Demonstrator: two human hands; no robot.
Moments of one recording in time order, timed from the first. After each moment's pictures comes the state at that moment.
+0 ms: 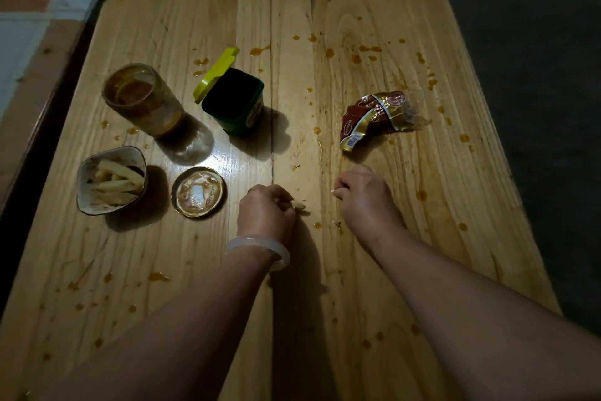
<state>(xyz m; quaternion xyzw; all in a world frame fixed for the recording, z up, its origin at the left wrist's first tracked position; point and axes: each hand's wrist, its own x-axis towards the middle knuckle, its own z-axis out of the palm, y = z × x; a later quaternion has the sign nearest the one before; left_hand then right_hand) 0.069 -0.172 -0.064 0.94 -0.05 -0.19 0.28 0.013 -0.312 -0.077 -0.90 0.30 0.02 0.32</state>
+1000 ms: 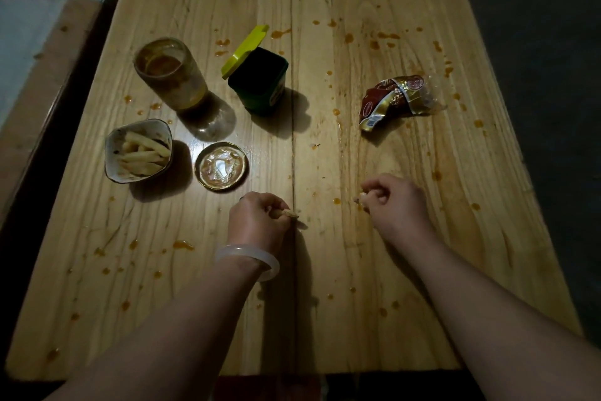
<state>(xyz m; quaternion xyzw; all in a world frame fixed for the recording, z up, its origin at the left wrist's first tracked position) 0.042 -0.113 -0.056 0.92 0.00 -0.22 0.33 -0.033 -0.295 -0.064 -0.84 0.38 0.01 0.39</state>
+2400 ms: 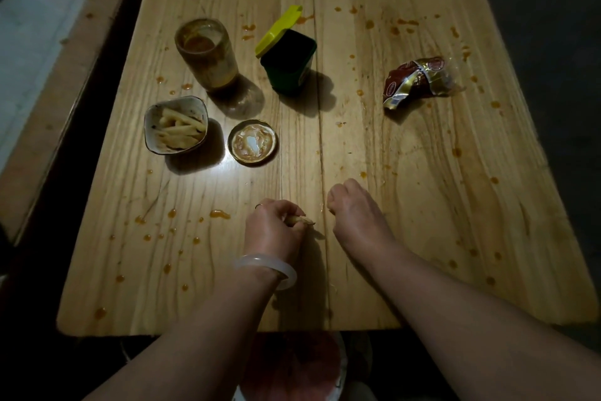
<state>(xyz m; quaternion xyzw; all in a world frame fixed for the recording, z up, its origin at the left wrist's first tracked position) 0.001 -0.062 -0.050 0.91 -0.01 -0.24 0.35 -0.043 -0.189 -0.064 -0.95 0.20 0.09 0.23</state>
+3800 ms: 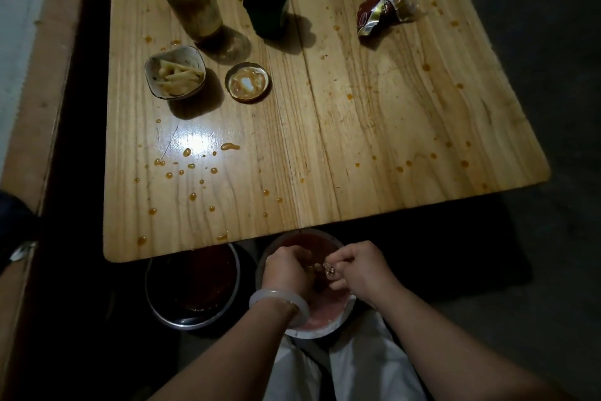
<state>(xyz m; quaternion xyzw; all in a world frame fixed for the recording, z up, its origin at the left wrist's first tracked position) -0.144 0.043 -0.070 0.88 -0.05 -0.41 0.24 -0.216 -0.066 -0.075 -0.61 0.51 0.19 0.58</state>
